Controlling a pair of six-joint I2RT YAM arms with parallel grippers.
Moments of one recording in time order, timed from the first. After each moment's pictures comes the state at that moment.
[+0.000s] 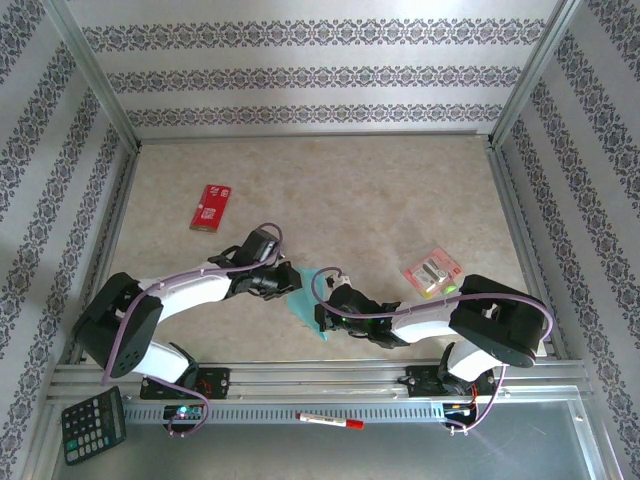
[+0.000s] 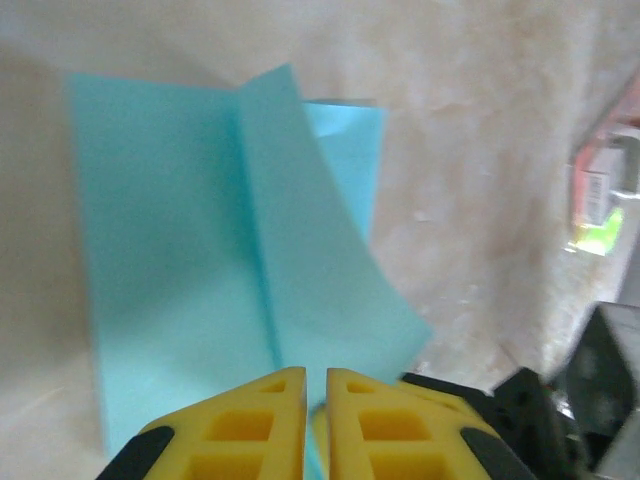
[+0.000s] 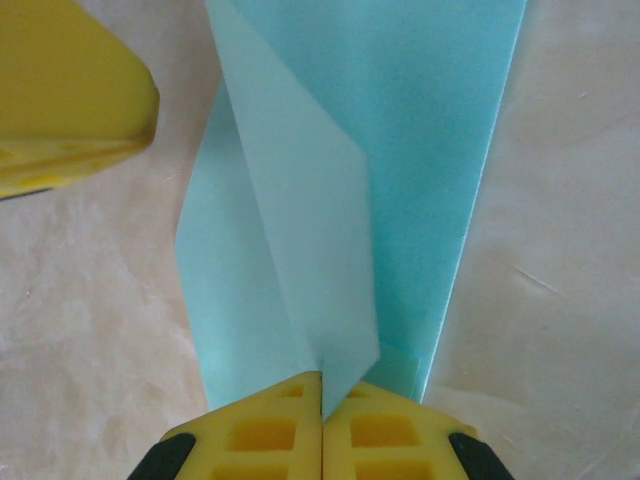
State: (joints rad) left arm -0.60 1.47 0.69 -0.16 0.43 -0.92; right arm 1.08 1.53 0.41 0.38 0.05 0.93
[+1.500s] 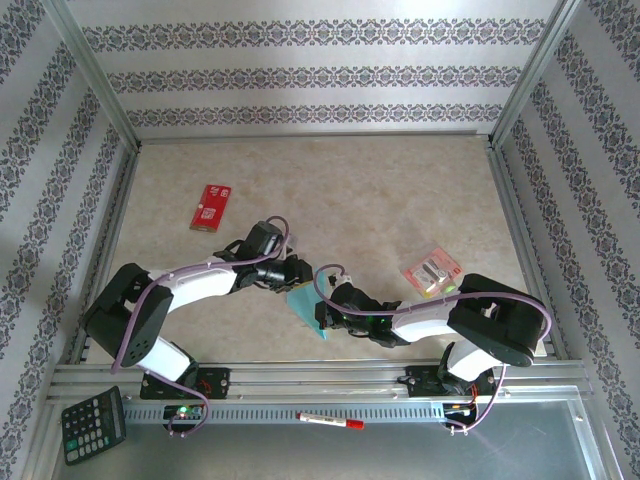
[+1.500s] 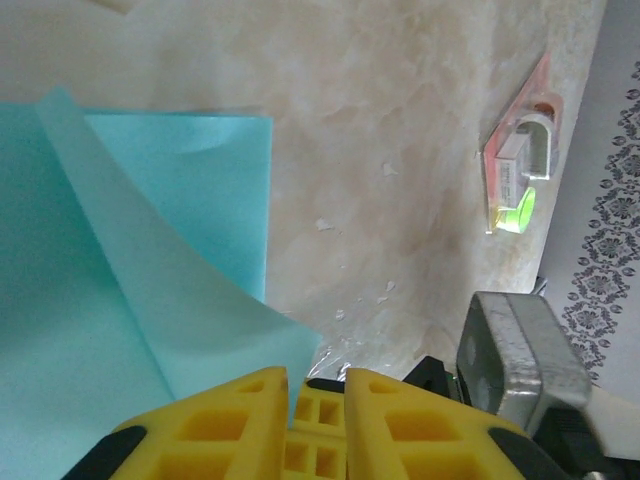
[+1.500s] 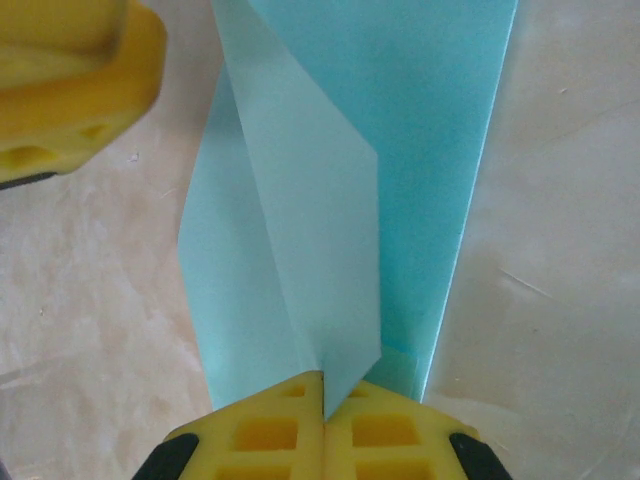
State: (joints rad) left arm -0.58 1.53 0.72 -0.05 0.55 -0.94; right arm 1.06 1.54 0.40 0.41 0.03 0.97
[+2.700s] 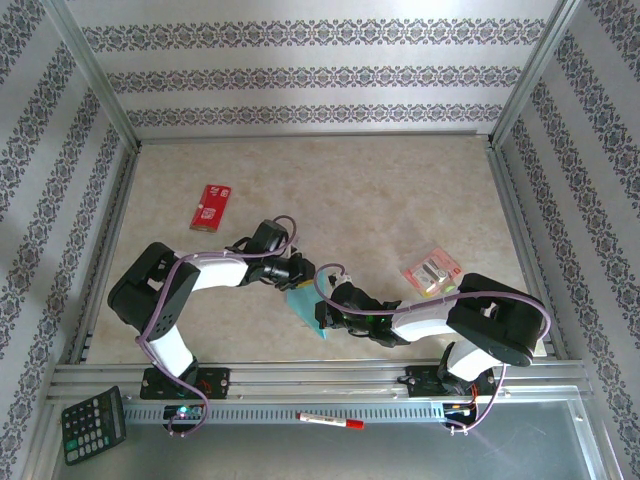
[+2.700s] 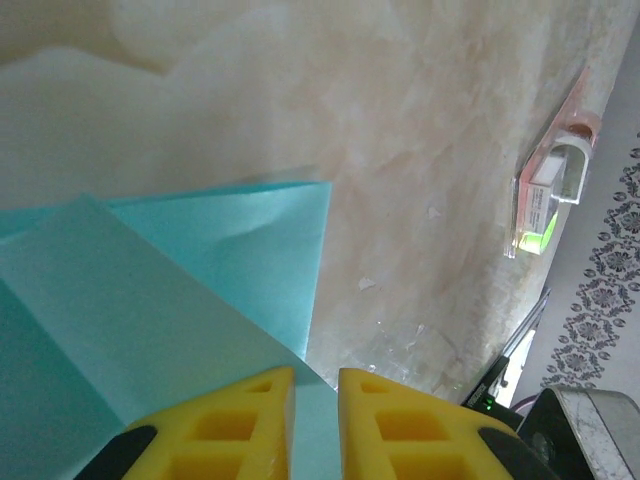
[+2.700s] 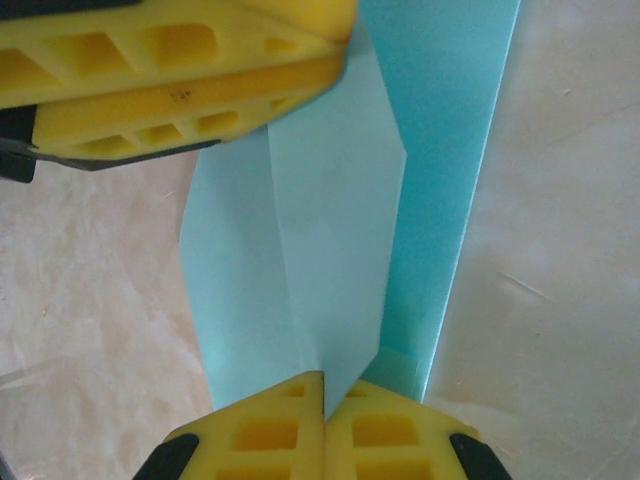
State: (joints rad) left arm -0.54 1.71 0.76 0.05 0.61 -0.94; right arm 1.05 1.54 0.40 0.41 0.02 0.97
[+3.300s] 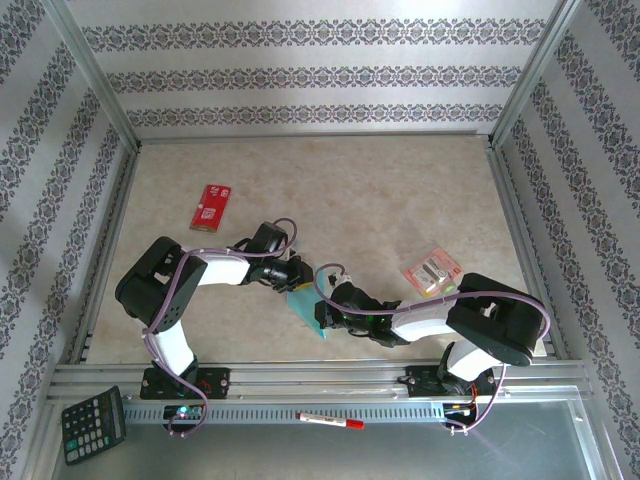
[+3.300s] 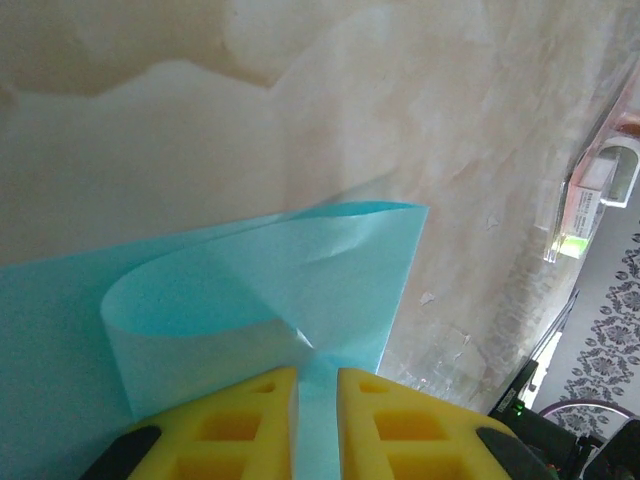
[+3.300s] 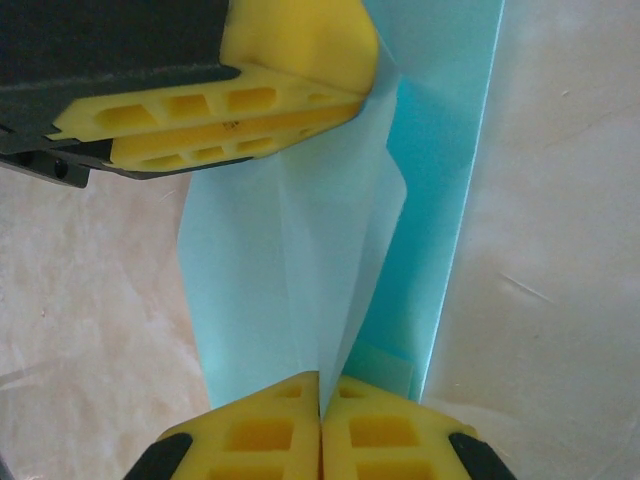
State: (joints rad) left arm -0.53 1.77 0.76 0.05 0.61 -0.90; right arm 1.05 1.54 0.40 0.41 0.02 0.97
